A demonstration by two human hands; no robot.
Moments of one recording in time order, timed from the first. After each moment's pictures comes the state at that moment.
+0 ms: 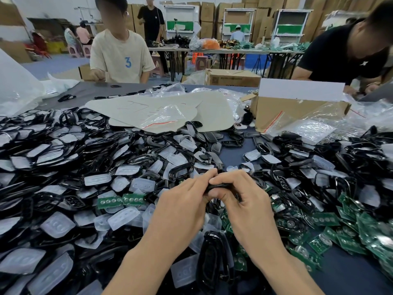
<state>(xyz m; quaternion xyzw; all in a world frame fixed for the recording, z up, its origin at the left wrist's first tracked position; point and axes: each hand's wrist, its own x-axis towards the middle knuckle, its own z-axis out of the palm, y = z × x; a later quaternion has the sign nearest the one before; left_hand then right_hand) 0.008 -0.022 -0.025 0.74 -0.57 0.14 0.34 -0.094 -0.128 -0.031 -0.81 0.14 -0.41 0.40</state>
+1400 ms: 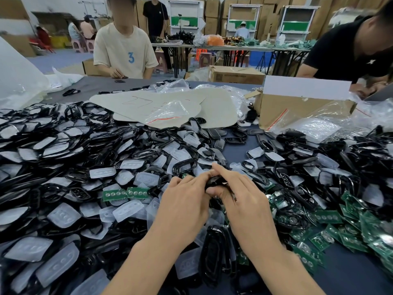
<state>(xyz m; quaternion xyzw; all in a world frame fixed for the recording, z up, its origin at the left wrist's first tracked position) 0.012 -0.027 -0.039 0.79 -0.53 0.12 0.28 -0.090 -0.125 -0.041 -0.87 0.13 -0.43 0.22</state>
